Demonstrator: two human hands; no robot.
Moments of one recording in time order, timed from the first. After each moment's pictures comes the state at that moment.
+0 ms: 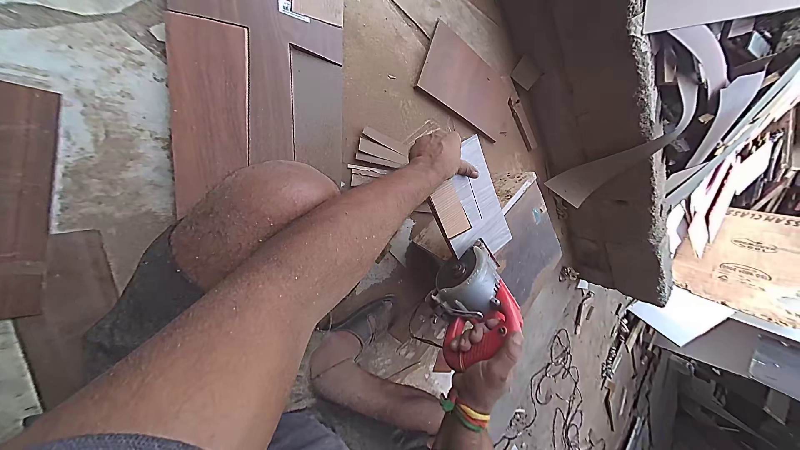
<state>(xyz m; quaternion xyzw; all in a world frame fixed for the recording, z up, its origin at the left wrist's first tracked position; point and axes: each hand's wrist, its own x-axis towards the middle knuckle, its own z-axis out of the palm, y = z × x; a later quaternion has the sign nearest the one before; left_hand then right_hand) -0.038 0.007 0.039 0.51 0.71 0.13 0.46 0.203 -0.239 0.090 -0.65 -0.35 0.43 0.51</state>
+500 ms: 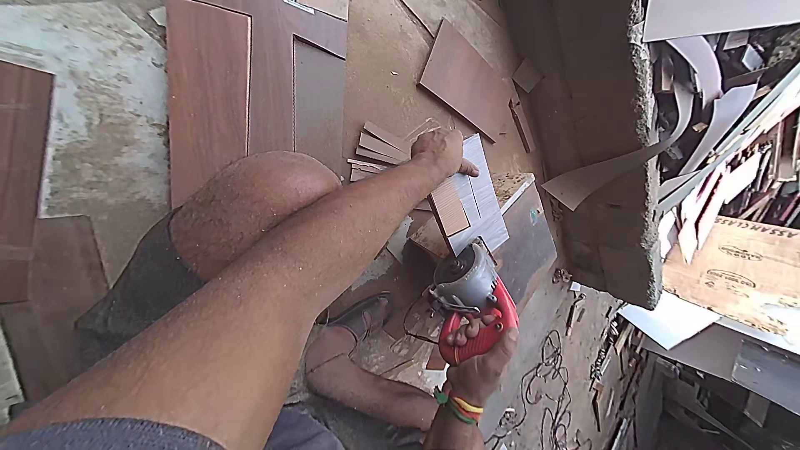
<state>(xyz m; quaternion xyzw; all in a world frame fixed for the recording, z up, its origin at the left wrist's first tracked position) -0.039 0.006 0.040 0.50 0.71 0.13 0.47 0.201 -0.237 0.088 -0.65 -0.35 0.42 0.52</state>
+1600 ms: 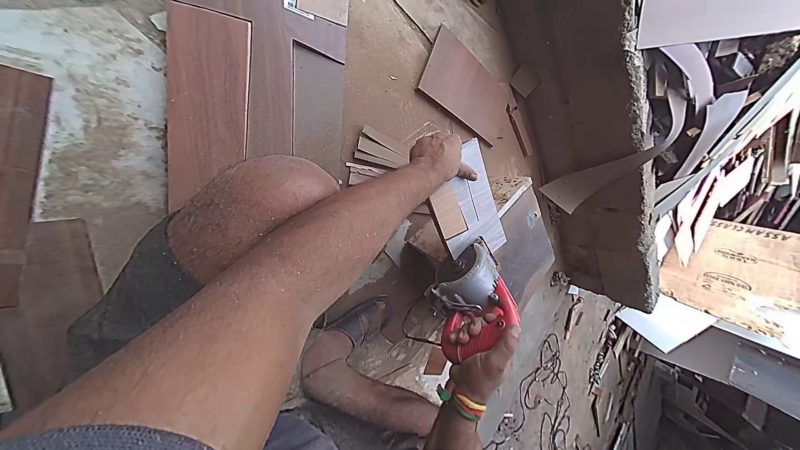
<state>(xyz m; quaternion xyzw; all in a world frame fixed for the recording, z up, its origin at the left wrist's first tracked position) -0.038 0.007 0.039 0.51 0.71 0.13 0.46 0.202 -0.226 0.091 -0.66 -0.36 0.42 0.51</state>
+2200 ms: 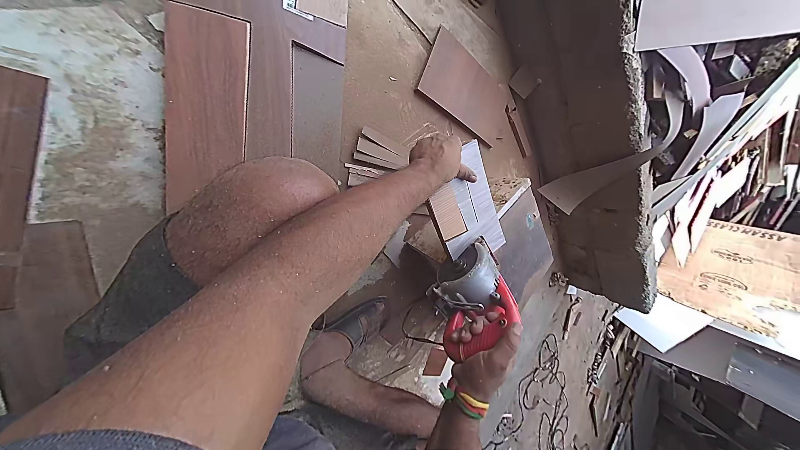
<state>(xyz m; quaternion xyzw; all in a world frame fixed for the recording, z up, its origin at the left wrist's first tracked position) -0.038 0.006 0.040 0.51 0.71 0.14 0.47 0.201 -0.219 0.093 -0.66 -0.36 0.42 0.51</state>
